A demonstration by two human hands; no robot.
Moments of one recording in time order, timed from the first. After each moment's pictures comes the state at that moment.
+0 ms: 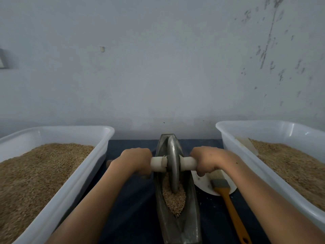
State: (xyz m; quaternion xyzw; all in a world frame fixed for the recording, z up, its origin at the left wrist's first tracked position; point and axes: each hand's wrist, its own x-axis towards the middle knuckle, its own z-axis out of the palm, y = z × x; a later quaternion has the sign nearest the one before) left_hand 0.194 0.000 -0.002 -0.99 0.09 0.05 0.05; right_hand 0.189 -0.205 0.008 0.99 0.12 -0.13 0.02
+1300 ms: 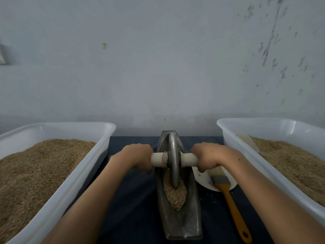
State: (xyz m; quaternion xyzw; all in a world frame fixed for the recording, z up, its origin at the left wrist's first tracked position) left_hand 0.196 0.003 -0.002 -0.99 0.11 0.05 0.03; right_hand 0.189 -0.205 0.008 0.99 0.12 -0.11 0.04
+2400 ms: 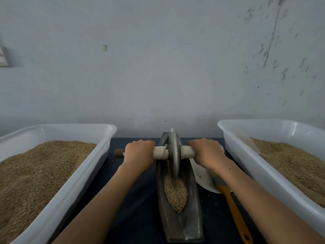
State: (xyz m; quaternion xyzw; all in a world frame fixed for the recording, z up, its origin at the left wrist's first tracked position) left_hand 0.200 -0.002 -0.015 -0.98 0.09 -0.16 0.03; right_hand 0.203 -0.204 -0.014 0.99 0.10 0.11 0.03
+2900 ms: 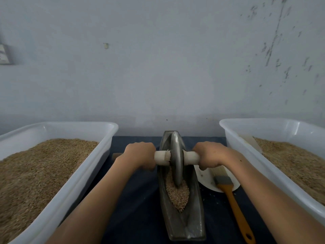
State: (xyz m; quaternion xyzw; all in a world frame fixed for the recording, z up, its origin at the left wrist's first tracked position) left_hand 0.195 0.001 -0.004 -0.99 0.10 0.00 0.04; right_hand 0.194 -0.206 0.005 0.99 0.12 -0.08 0.04
